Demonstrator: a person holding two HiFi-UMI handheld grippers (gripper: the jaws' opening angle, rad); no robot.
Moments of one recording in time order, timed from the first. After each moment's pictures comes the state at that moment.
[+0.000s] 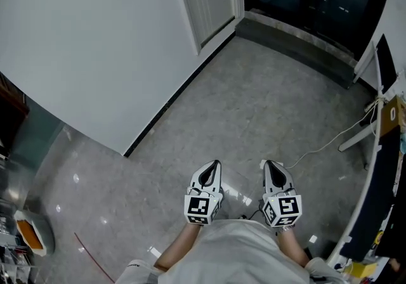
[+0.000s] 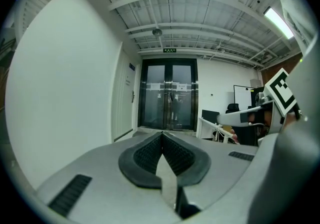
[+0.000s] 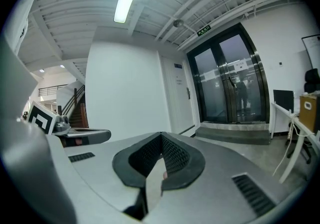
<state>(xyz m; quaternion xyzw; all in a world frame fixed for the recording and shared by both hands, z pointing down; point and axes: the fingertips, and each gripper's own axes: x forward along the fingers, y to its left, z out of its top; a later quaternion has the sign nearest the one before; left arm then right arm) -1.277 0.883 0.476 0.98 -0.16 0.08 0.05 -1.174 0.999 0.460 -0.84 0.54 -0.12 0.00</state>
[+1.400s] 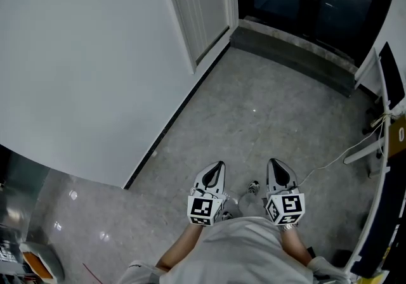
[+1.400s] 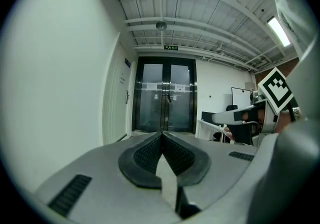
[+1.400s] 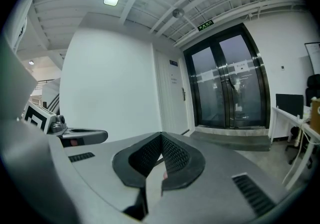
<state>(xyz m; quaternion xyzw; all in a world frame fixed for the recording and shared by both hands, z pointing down) -1.135 0.662 0.479 0.99 -0.10 0.07 0.04 -1.038 0.780 0.460 -0.86 0.49 -0.11 -0.01</state>
